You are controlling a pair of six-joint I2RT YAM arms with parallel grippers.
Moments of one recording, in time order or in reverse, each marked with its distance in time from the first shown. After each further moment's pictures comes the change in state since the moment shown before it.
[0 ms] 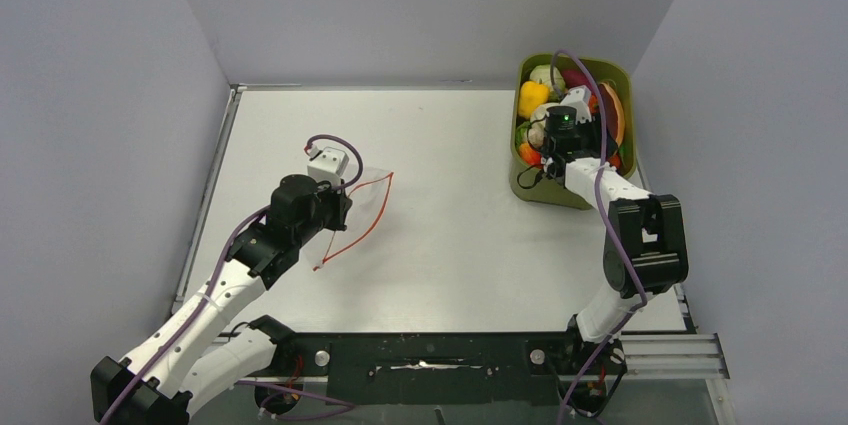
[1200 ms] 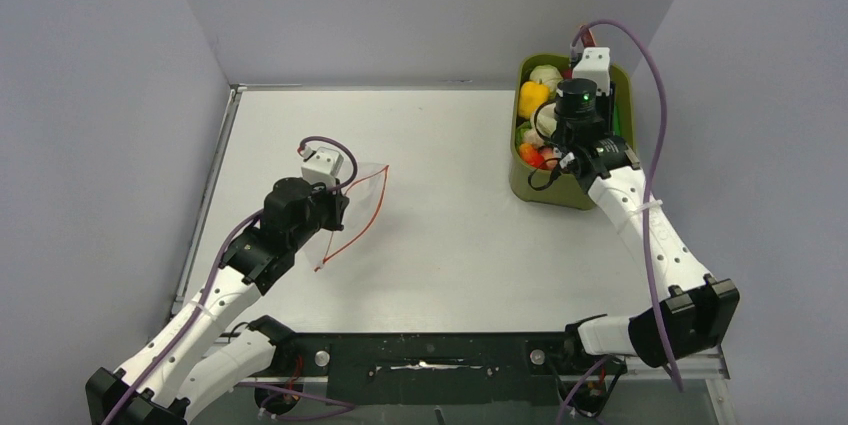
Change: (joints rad) left arm 0.000 -0.046 -0.002 0.001 -0.014 -0.001; right arm 0.164 -0.338 0.259 -0.456 -0.094 0.247
